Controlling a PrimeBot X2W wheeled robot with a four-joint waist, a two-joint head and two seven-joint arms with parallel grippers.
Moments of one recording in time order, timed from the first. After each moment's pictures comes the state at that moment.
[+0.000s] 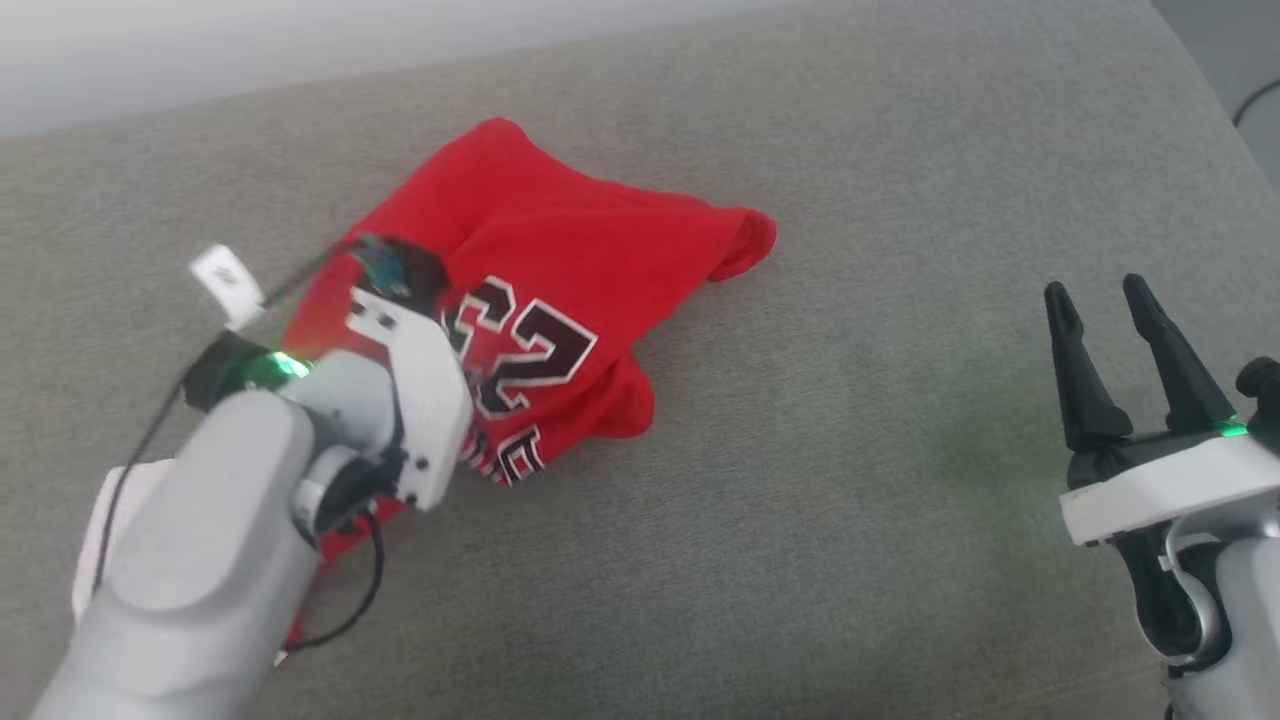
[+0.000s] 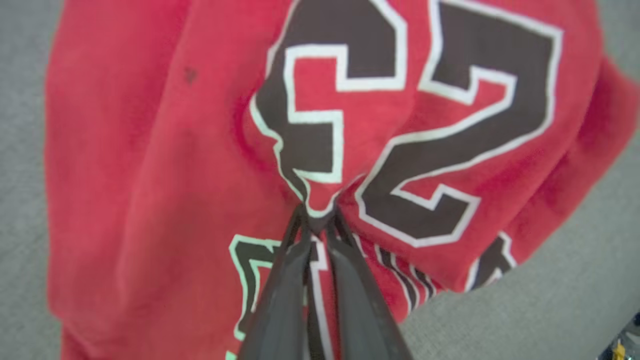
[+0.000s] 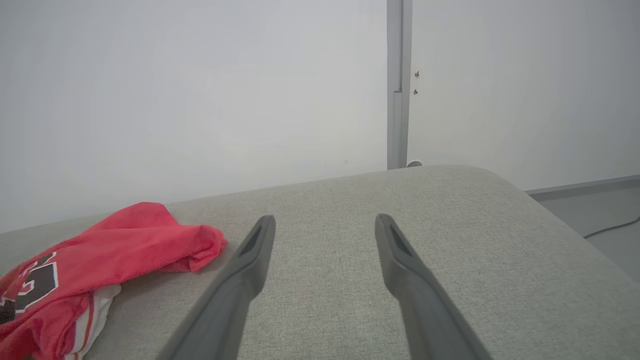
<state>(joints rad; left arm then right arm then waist) -0.64 0.38 -0.44 0.33 -0.53 -0.09 0.84 -0.25 -0.28 0.06 0.12 0.50 0.13 -0.17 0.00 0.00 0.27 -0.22</state>
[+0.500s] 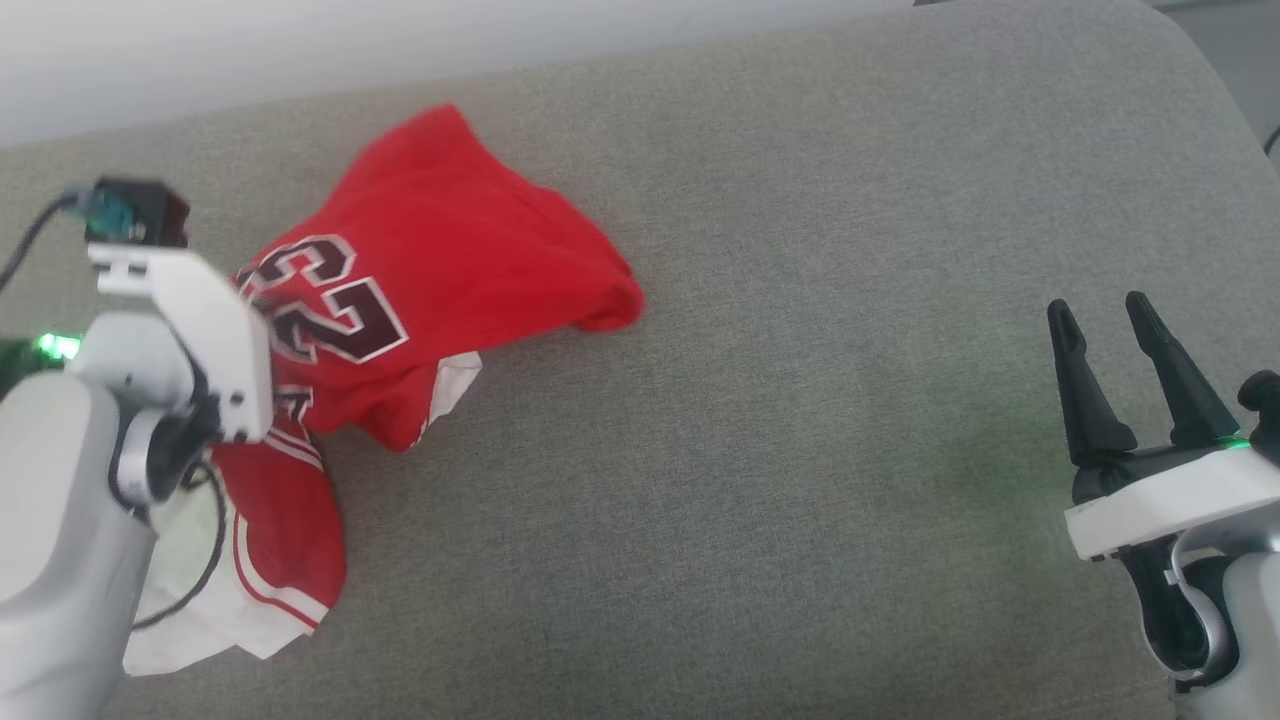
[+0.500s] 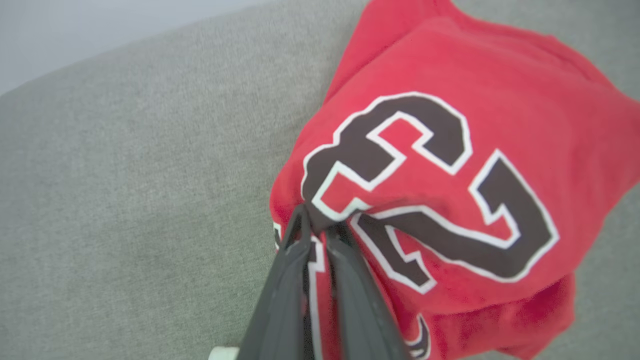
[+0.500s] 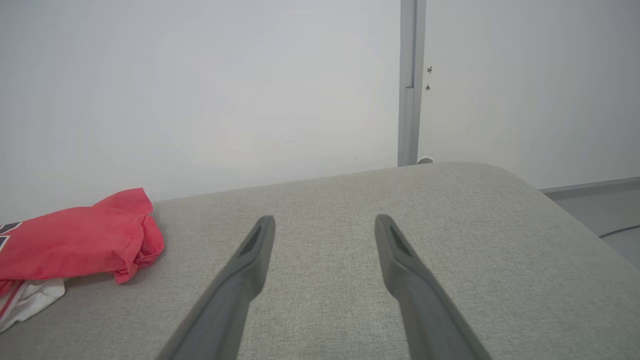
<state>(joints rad) -0.64 0.51 -0.25 0.37 -0.54 0.05 0.67 -0.22 -0.29 0.05 0.10 0.50 0.13 -0.14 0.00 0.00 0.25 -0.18</state>
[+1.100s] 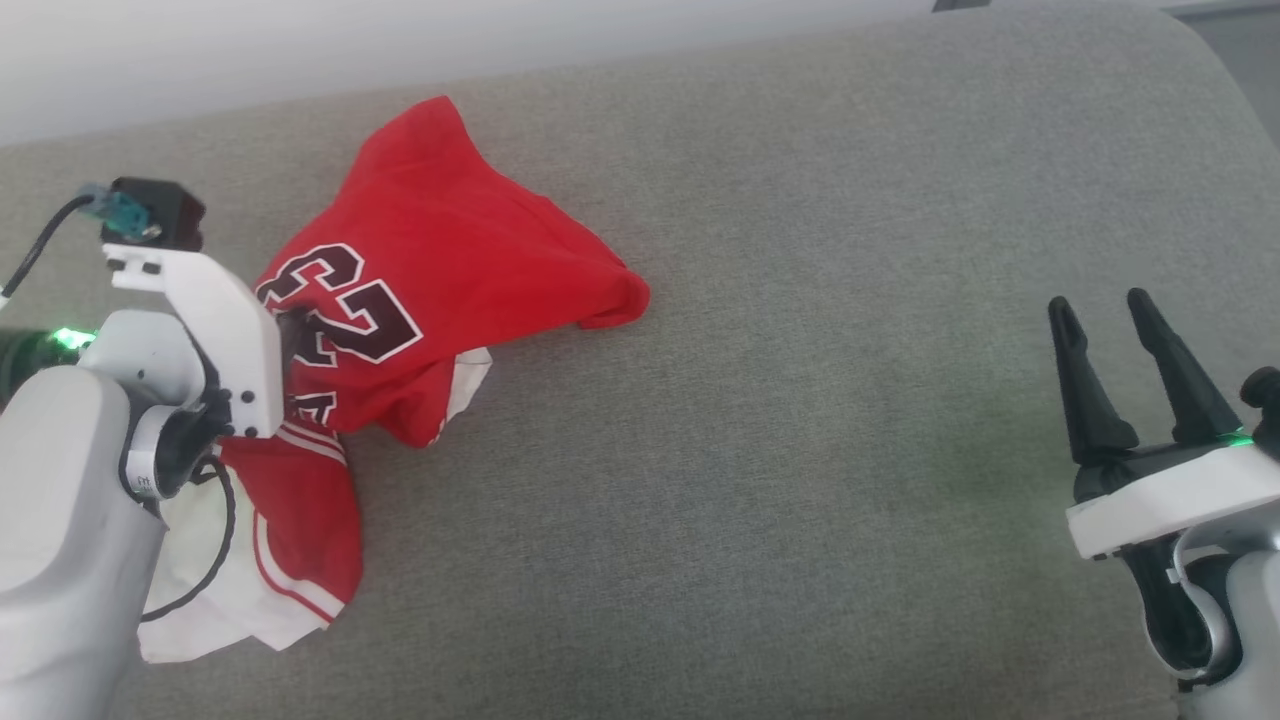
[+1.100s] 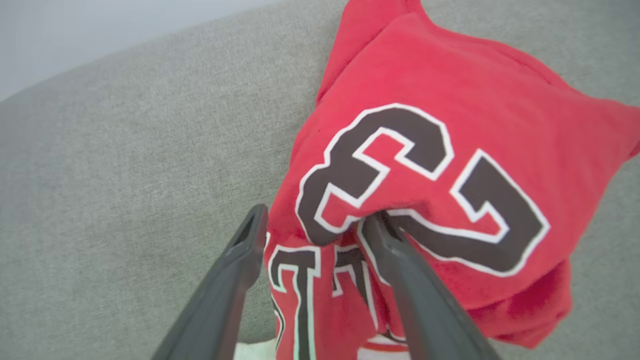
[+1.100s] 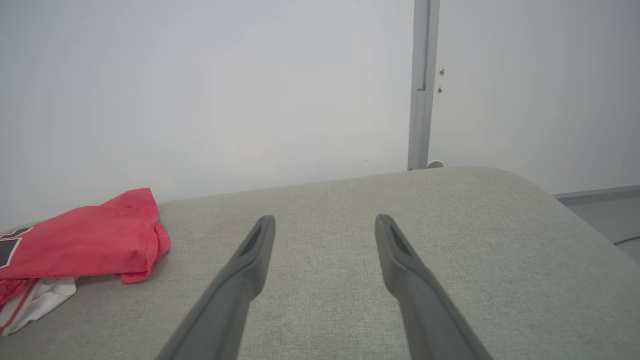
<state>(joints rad) -0.65 0.51 -0.26 0.43 -0.55 0.02 0.64 -0.22 -0.29 0.04 0.09 0.50 0.13 -0.13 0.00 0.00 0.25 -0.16</state>
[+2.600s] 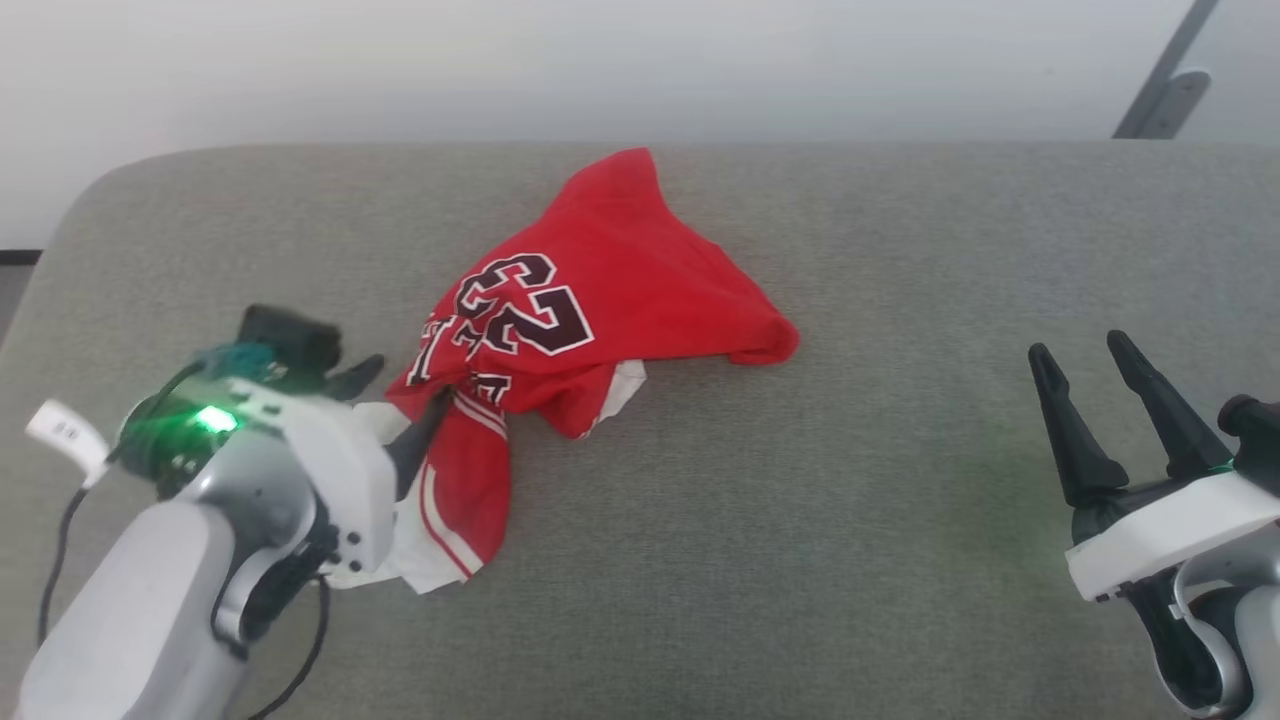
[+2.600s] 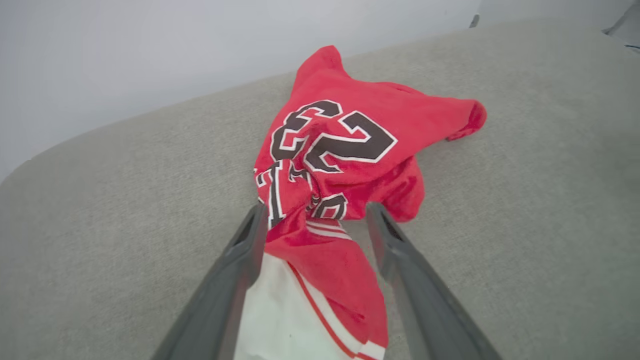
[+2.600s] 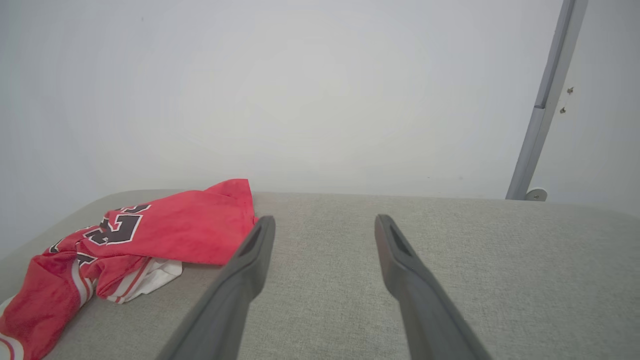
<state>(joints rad) -0.40 0.50 -0.35 0.10 -0.58 -0.07 0.41 -0.15 -0.32 0.06 0.02 0.48 0.13 -0.03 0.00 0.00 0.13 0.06</state>
